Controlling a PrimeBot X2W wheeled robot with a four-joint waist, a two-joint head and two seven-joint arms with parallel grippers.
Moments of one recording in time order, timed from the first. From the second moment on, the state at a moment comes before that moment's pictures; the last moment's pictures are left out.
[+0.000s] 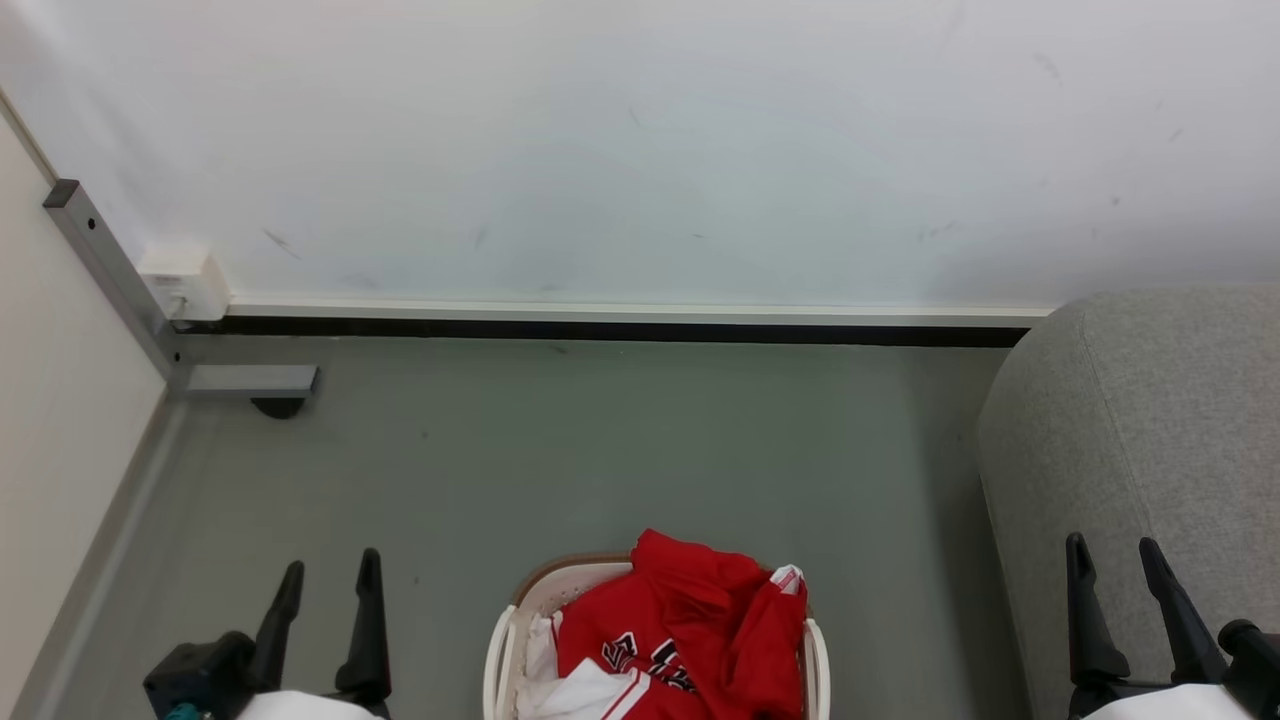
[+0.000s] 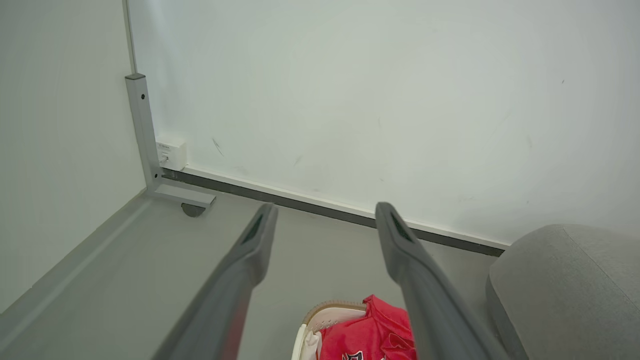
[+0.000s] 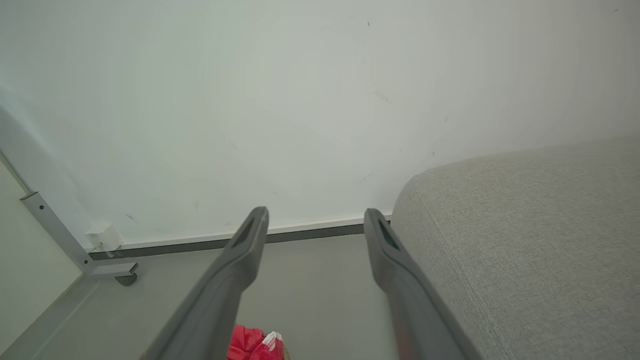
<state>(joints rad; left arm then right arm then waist) -0.02 0.12 -0.05 0.15 -0.35 0.02 -0.18 -0.06 -0.06 -0.03 0.24 0.35 0.13 -0.18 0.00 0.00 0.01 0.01</state>
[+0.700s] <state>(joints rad) -0.01 0.12 -0.04 0.16 -0.18 0.01 -0.23 -0.06 -0.06 -0.04 0.25 0.18 0.13 -0.23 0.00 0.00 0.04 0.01</state>
